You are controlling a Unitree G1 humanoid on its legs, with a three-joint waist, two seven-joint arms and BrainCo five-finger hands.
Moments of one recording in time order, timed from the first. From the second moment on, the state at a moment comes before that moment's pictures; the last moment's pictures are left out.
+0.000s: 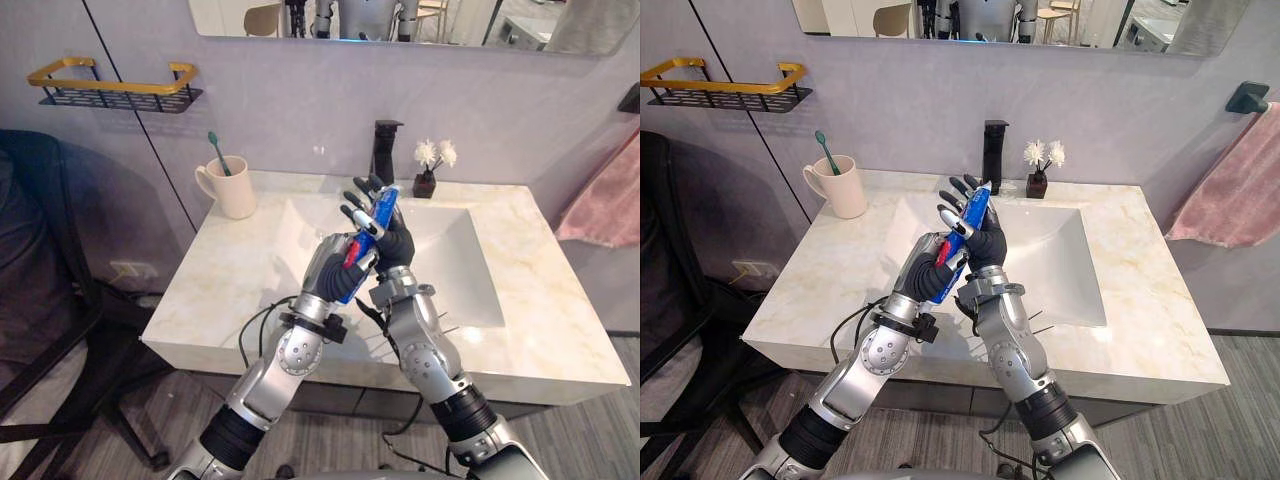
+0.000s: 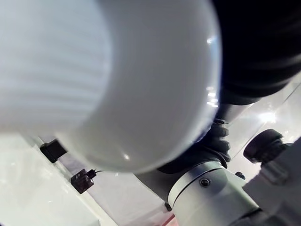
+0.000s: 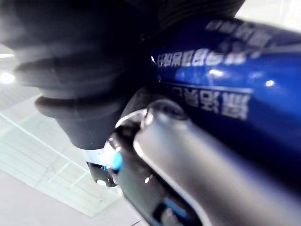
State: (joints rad) left arm -0.18 0.17 -0.52 -0.11 0.48 -0.08 0.26; right arm -0.29 -0.09 0.40 -0.01 0.87 -0.19 -0.13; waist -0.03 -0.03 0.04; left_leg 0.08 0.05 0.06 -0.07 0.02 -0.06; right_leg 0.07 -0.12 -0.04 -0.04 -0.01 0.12
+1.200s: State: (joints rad) left arm 0.23 0.03 0.47 -0.29 0.24 -0.18 0.46; right arm -0.14 -0.14 -0.15 -0.30 0.51 -0.27 -0.07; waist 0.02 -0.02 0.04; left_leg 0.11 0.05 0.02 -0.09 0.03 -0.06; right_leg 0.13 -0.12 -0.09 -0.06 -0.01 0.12
